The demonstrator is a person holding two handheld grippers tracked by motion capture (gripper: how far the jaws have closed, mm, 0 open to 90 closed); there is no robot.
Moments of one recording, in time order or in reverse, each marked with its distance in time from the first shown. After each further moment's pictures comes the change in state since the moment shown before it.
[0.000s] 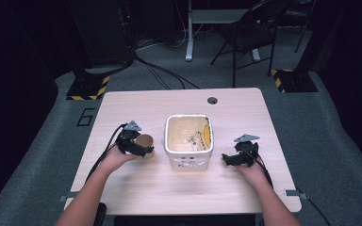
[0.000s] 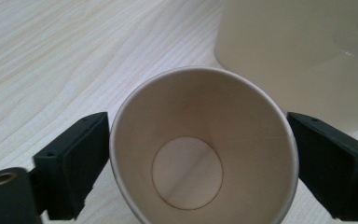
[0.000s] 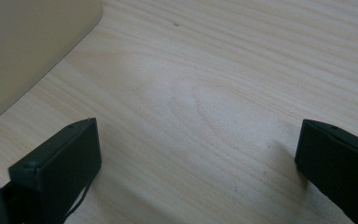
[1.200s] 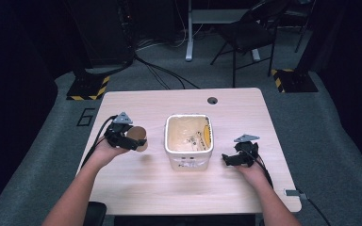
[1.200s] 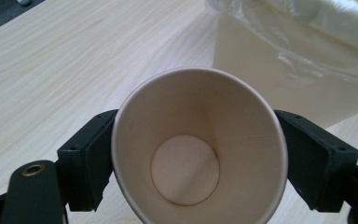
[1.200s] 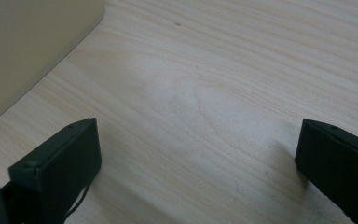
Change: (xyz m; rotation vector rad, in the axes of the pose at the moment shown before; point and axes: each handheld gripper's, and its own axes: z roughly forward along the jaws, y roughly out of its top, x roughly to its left) left arm -0.007 0.028 -0.059 -0.024 0.050 0.069; right arm 0.001 0.000 0.000 0.001 0.001 0.003
